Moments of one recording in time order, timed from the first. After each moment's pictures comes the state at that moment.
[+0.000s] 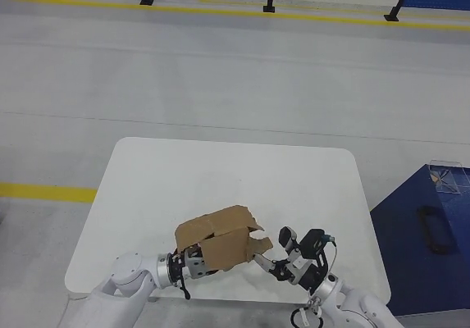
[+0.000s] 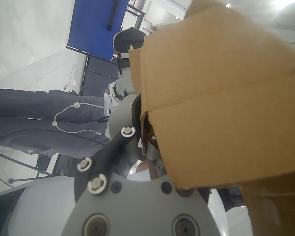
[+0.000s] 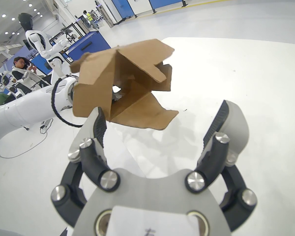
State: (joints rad) left arm 1.20 -1.20 -1.08 -1.37 -0.71 0.03 -1.09; right arm -1.65 -1.07 1.28 -1.91 -0.82 -0.38 0.11
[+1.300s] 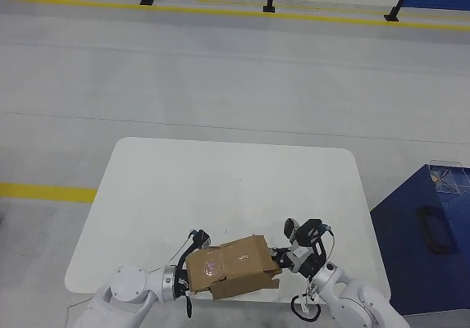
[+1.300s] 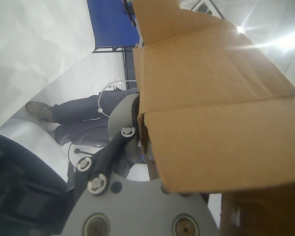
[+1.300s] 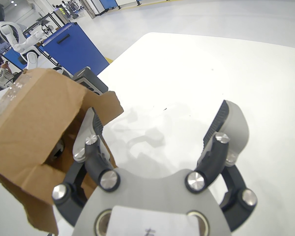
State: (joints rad) left arm 1.26 -1.17 -1.06 -1.48 -0.39 -0.28 -1.11; right arm -1.58 -1.08 1.28 -1.87 -0.87 -0.31 0.18
